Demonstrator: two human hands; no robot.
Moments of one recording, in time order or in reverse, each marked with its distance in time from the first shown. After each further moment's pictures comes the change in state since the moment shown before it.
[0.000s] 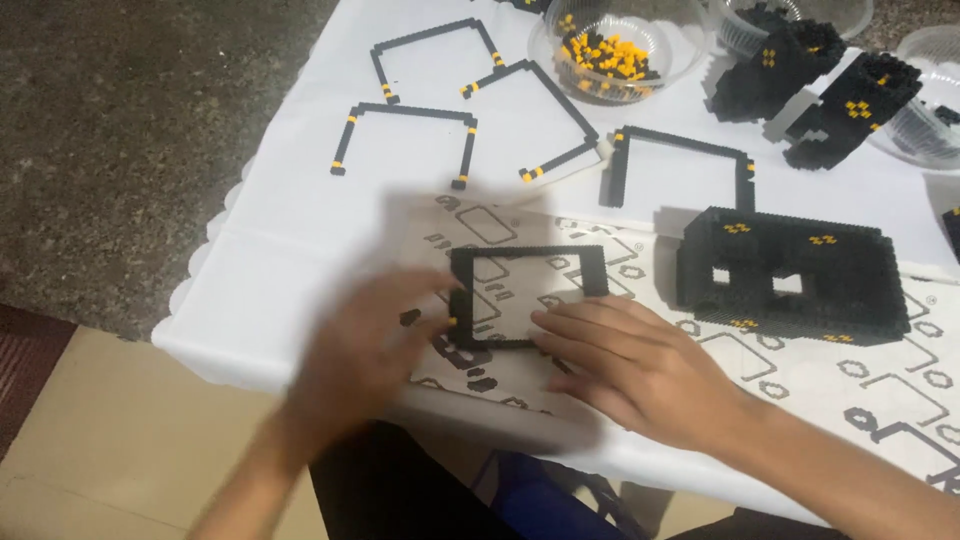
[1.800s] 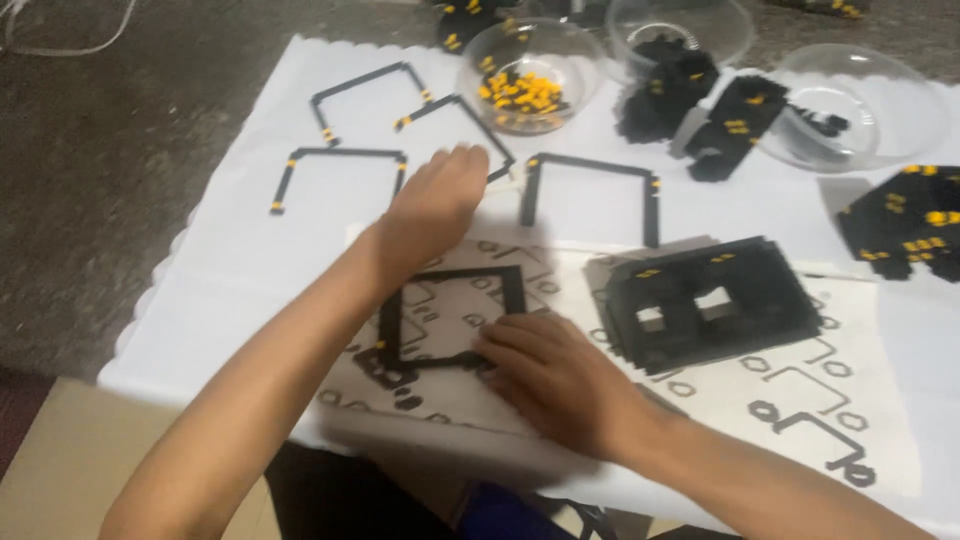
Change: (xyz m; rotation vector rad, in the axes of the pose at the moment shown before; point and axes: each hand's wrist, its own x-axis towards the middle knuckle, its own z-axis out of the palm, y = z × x) left_hand 0.137 -0.060 0.118 0.600 0.105 0.329; right_hand -0.033 0.015 0.019 -0.001 0.123 0.127
